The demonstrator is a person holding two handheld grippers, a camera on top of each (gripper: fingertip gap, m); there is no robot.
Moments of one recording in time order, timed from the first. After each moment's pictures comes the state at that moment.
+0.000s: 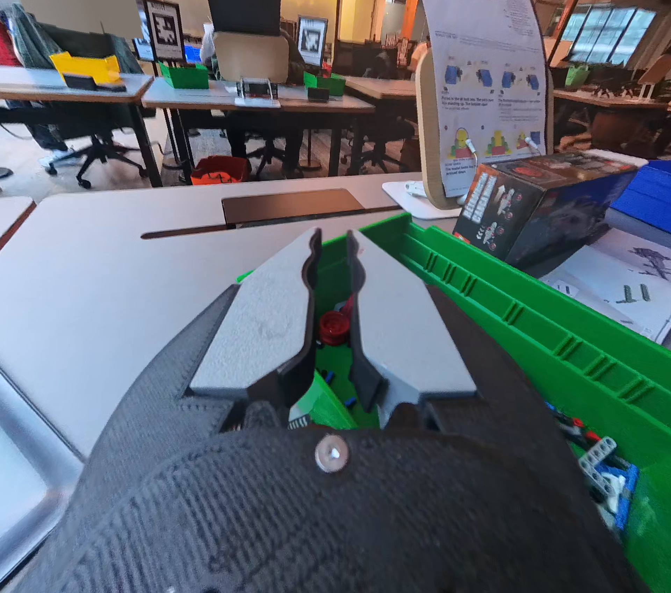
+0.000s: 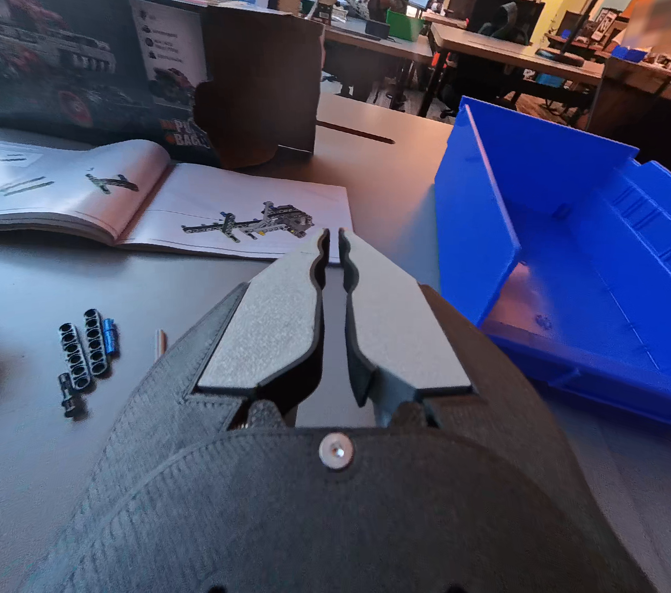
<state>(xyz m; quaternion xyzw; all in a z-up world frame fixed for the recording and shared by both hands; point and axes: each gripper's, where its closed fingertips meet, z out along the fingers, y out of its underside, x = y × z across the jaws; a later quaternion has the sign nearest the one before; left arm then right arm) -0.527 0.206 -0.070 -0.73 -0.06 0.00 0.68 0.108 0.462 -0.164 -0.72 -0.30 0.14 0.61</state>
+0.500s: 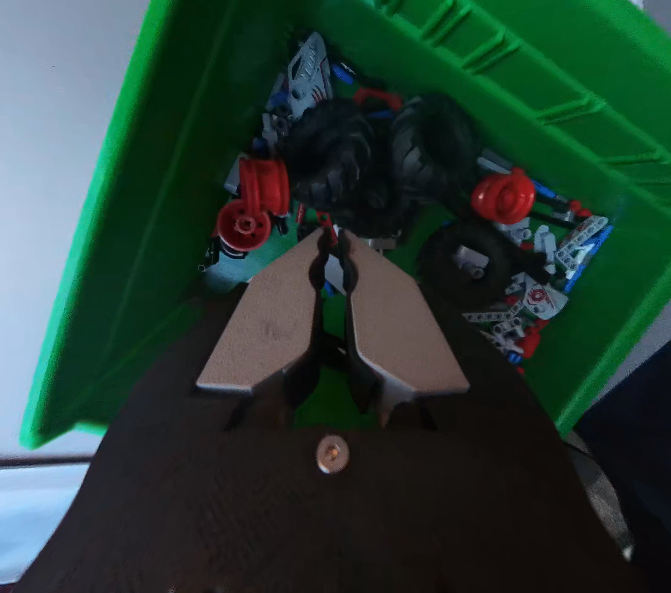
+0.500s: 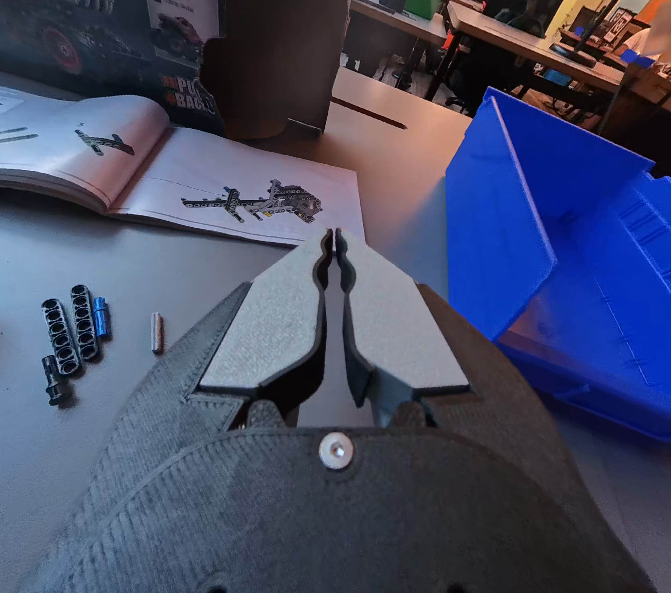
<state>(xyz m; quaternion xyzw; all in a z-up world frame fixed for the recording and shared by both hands) -0.471 0.244 -0.205 -0.97 0.15 -0.08 0.14 0.096 0.461 -0.178 -0.73 -0.34 0.10 0.59</state>
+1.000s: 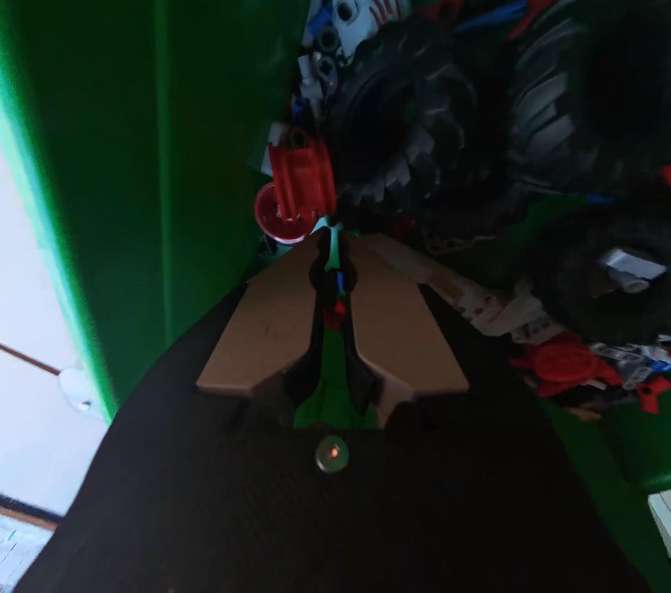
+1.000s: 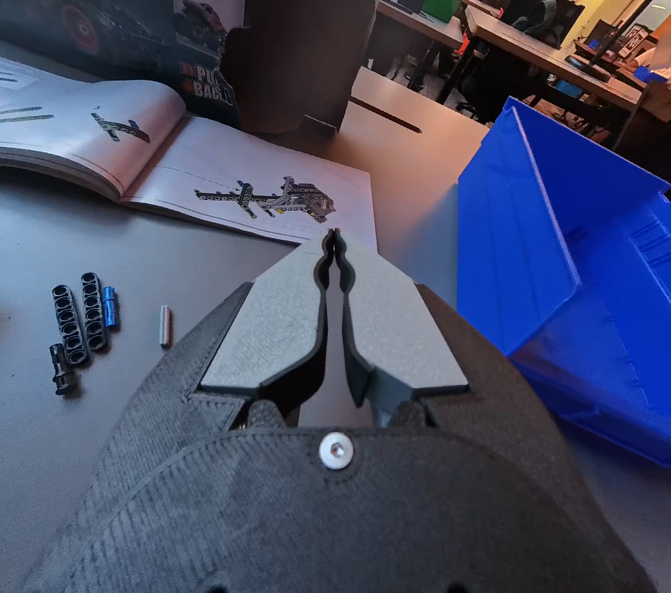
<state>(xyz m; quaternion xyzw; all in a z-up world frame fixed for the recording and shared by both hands) -0.510 0.239 -0.240 -0.97 0.22 0.08 0.00 0.087 0.457 -0.182 -0.72 -0.37 0.09 0.58</state>
